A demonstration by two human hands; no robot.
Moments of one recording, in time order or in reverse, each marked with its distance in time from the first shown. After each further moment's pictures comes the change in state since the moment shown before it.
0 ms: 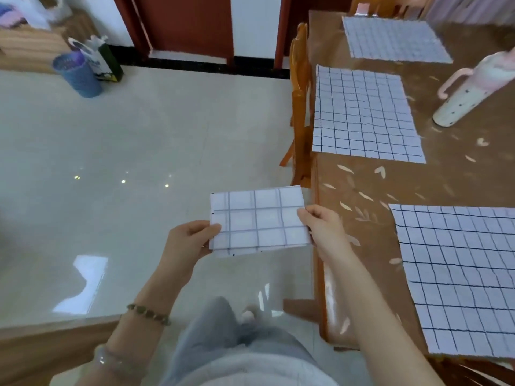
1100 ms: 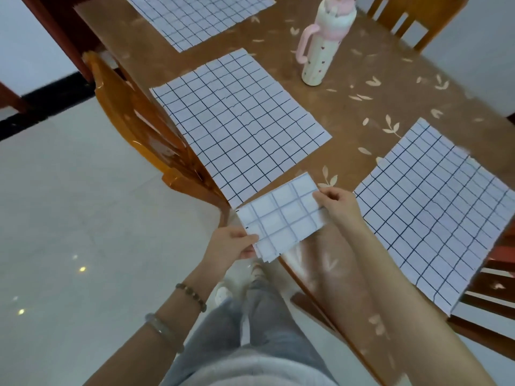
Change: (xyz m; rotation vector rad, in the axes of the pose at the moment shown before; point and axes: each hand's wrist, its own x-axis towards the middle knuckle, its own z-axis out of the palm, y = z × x) left_hand 0.273 0.089 0.240 0.581 -0.771 -0.195; right_hand 0.182 0.003 -0.137 0.152 0.763 0.242
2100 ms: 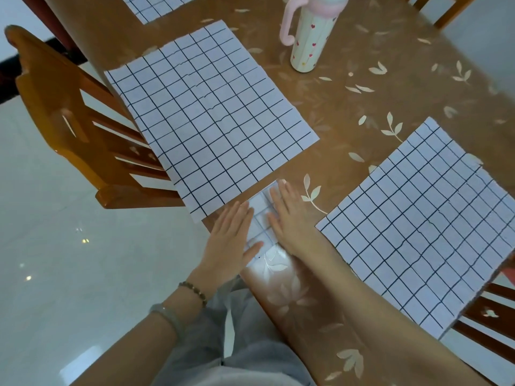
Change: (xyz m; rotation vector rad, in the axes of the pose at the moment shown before) left_hand 0.091 -0.012 0.078 1.321 0.109 0.735; right_hand 0.085 0.078 0.027 -0.735 -0.087 -0.761
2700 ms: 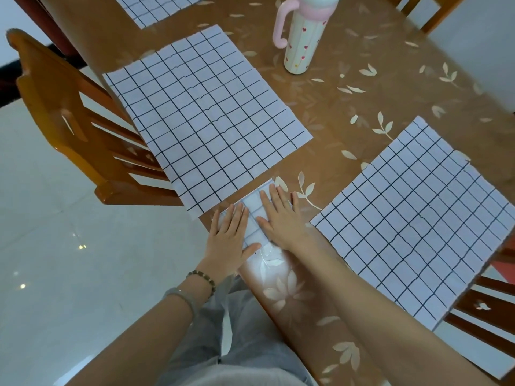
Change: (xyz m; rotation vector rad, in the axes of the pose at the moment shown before) left_hand 0.001 -0.002 0.030 0.164 -0.295 -0.063; right_hand -0.001 -0.002 0.006 -0.284 -0.457 0.143
